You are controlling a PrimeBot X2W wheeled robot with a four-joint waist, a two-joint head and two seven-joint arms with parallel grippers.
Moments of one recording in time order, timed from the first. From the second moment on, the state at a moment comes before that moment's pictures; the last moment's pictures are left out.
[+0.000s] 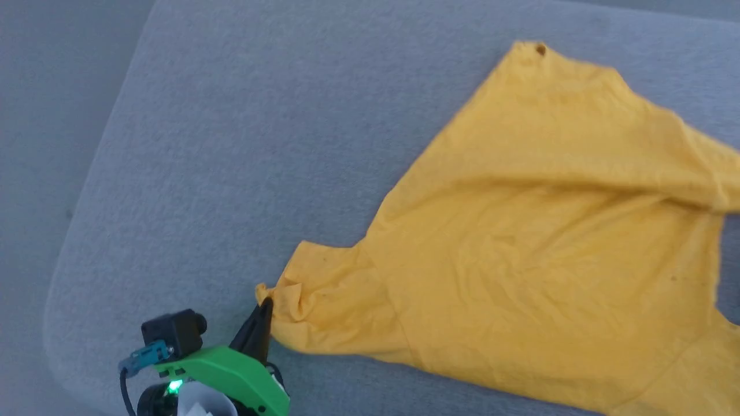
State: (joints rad) left arm 0.03 0.33 -0.41 -0.18 -0.79 0.29 0.06; right arm -0.32 -0.18 -0.57 0.18 0.05 0.13 0.17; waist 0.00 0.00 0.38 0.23
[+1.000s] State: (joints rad) left arm 0.11 0.39 -0.41 -0.24 -0.79 0.35 0.13; right arm -0.08 -0.06 -0.52 0.07 0.18 0.13 0.34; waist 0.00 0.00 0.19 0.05
